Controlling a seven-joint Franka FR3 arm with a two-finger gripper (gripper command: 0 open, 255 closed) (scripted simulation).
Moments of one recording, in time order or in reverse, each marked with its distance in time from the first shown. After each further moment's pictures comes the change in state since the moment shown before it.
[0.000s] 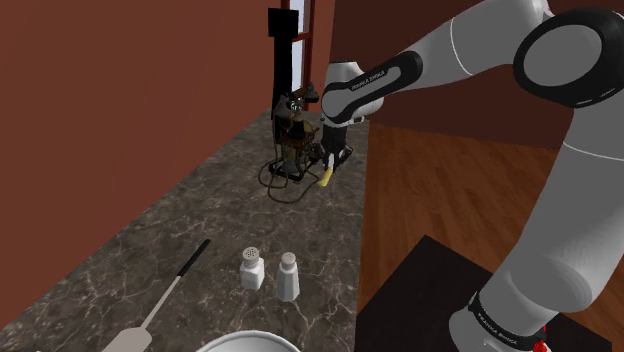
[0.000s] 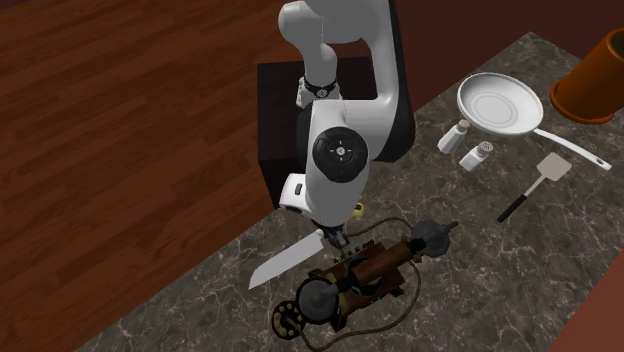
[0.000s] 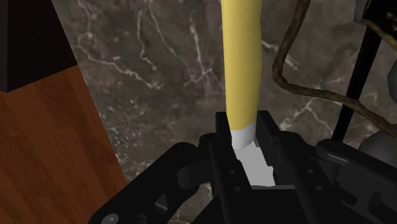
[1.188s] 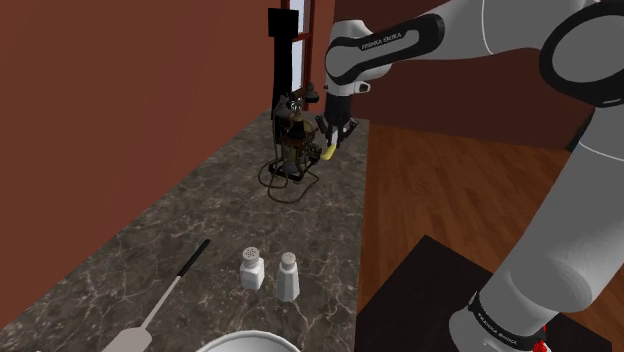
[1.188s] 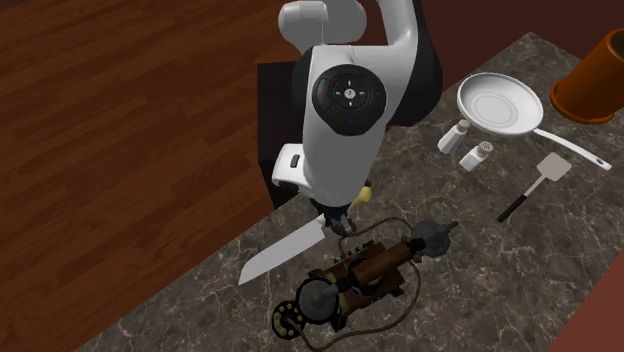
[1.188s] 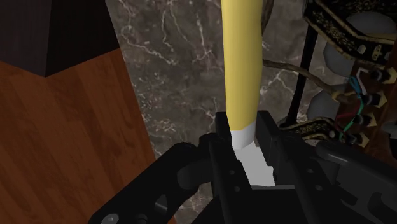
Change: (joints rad) arm -0.001 -0.085 0.000 0.139 0.003 -0.224 -0.005
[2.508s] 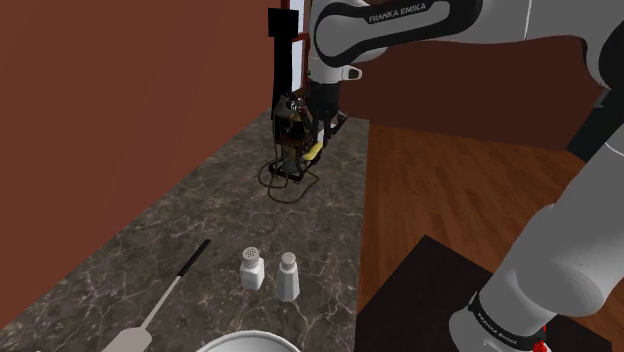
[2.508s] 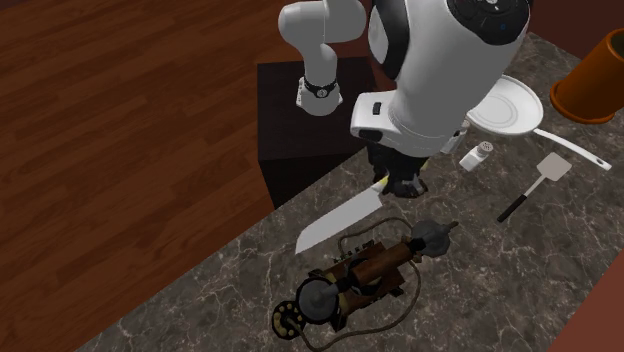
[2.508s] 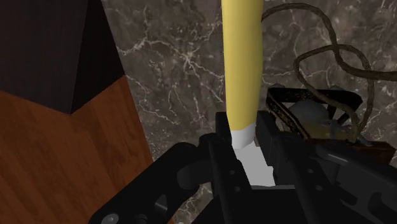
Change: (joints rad) arm 0.100 -0.133 0.099 -0.021 0.009 -0.114 0.193
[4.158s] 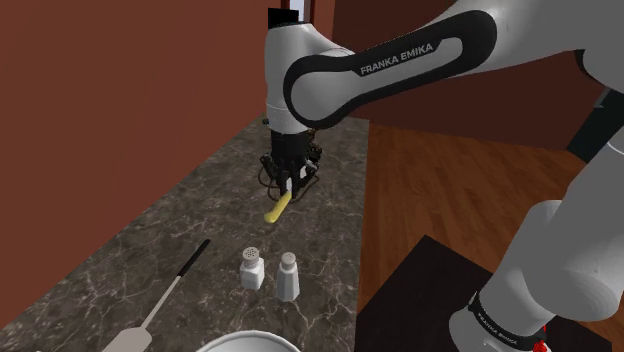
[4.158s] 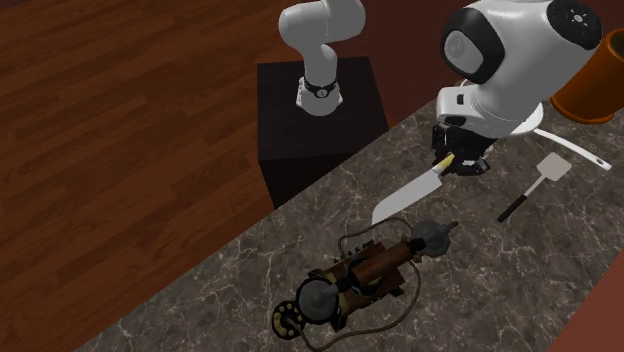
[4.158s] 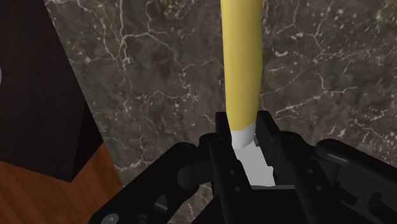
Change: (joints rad) arm 0.147 -0.010 0.174 -0.172 0.015 0.160 0.317
